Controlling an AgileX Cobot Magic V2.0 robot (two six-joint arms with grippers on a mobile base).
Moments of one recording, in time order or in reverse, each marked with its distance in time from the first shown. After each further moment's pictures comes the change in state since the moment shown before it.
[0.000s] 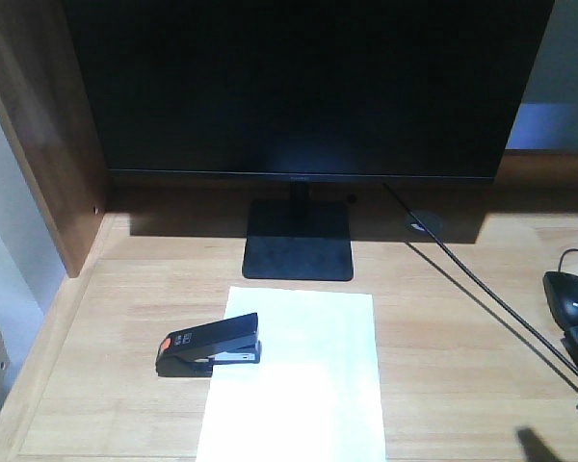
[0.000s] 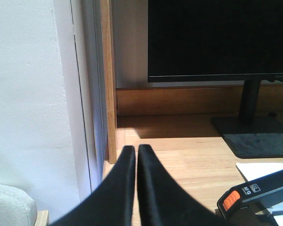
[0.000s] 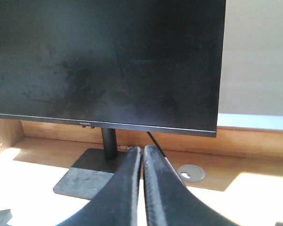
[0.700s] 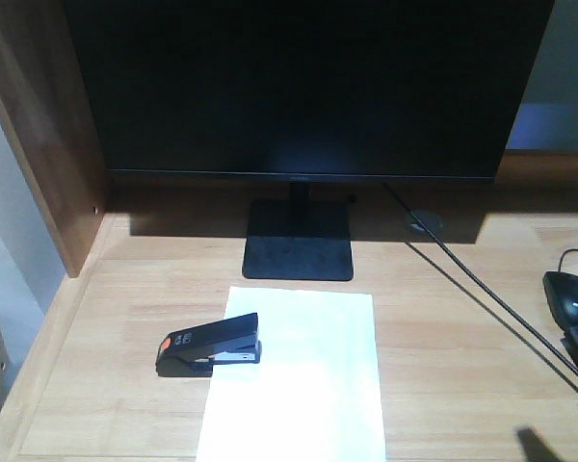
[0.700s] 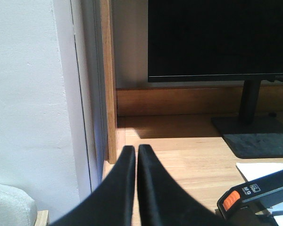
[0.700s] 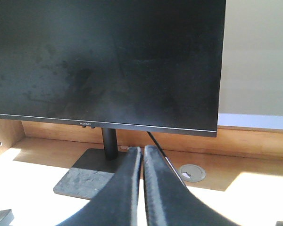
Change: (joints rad) left arm 0.000 0.000 0.000 0.000 0.000 0.000; right arm 0.000 0.000 0.000 -0.027 0.000 0.067
